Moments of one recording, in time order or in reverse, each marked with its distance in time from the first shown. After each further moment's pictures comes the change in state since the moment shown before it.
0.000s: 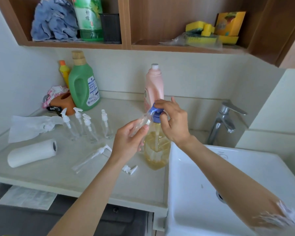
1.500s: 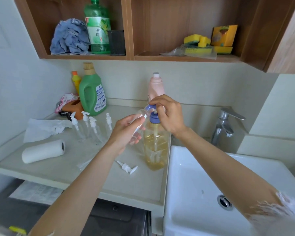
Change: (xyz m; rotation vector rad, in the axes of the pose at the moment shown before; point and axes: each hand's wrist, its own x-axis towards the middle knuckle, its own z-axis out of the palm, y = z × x) left_hand 0.004 0.030 0.001 -0.029 -0.001 -0.165; right_hand 0.022 -0.004 -0.011 0.175 -0.038 0.004
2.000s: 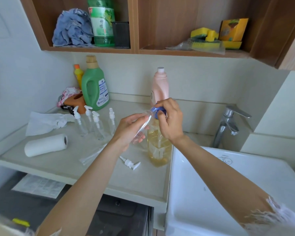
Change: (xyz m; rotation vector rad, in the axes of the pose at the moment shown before) left_hand 0.001 -0.006 -0.004 -0.028 -0.009 -0.040; right_hand -0.026 -0.004 0.023 -0.008 0.111 0.013
